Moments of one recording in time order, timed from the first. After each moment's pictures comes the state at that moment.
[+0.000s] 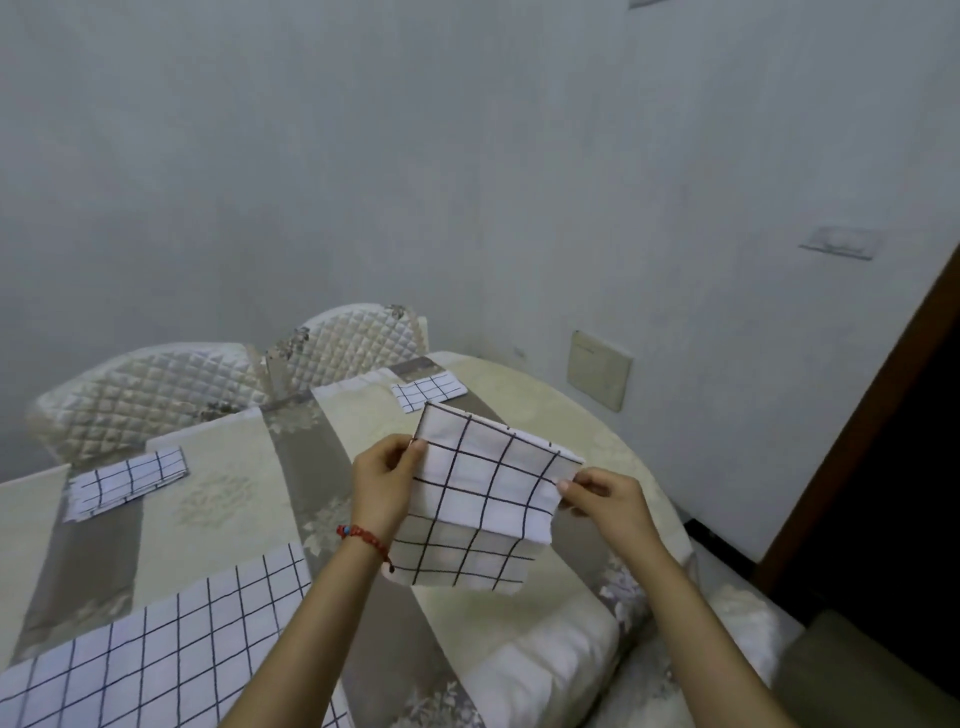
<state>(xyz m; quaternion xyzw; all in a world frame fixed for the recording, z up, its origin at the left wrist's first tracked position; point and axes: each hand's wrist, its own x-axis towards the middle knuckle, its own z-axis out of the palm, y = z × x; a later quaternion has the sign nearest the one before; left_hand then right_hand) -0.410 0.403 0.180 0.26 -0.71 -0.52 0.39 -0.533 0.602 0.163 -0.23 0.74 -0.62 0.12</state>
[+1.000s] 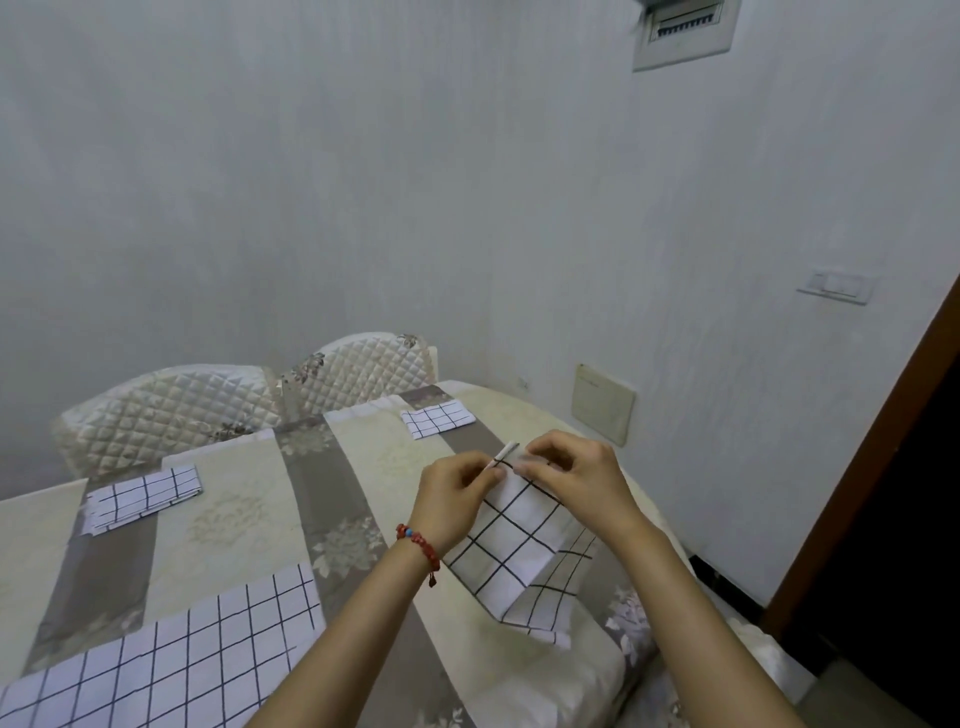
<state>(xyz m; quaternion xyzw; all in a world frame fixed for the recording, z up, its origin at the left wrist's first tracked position) -0.412 0.437 0.212 0.14 -0.84 -0.43 0.30 -0.505 0.569 0.235 -0.41 0.75 -0.52 0.00</state>
